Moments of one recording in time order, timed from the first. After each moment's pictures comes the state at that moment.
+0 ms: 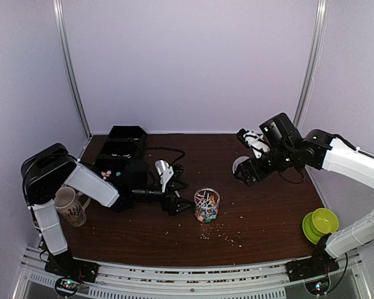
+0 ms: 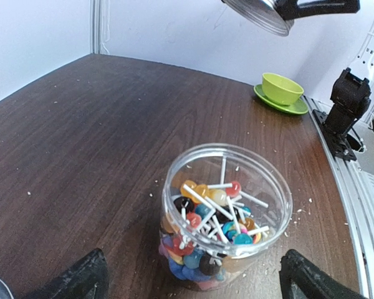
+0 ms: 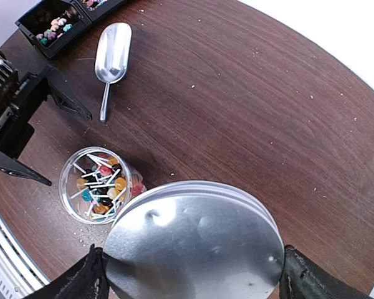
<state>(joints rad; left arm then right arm) -0.79 1.86 0.76 0.79 0.59 0.01 0.74 1.29 1.17 -0.72 0.08 0.07</state>
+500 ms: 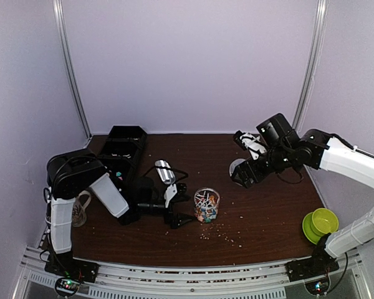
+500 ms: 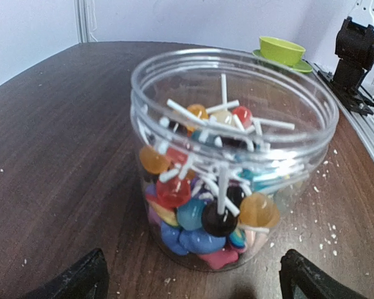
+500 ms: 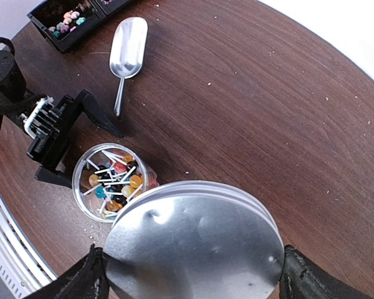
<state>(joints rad) -0.81 2.10 0.73 1.06 0.58 0.12 0.75 1.31 1.18 -0.73 0.03 0.07</state>
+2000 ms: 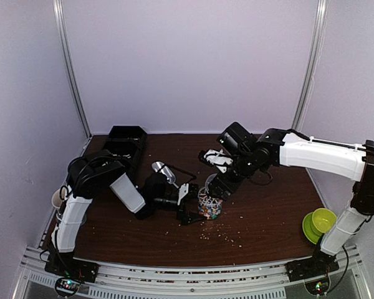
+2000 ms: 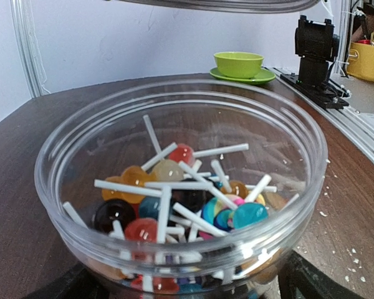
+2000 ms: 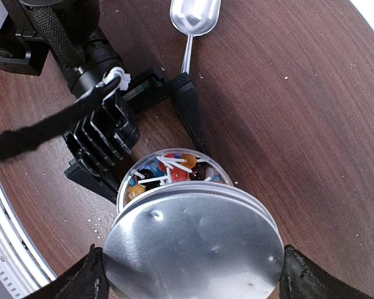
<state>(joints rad) -0.82 2.32 1.00 1.10 0.80 0.23 0.88 1.63 1.38 -0.79 0.01 -0.08</state>
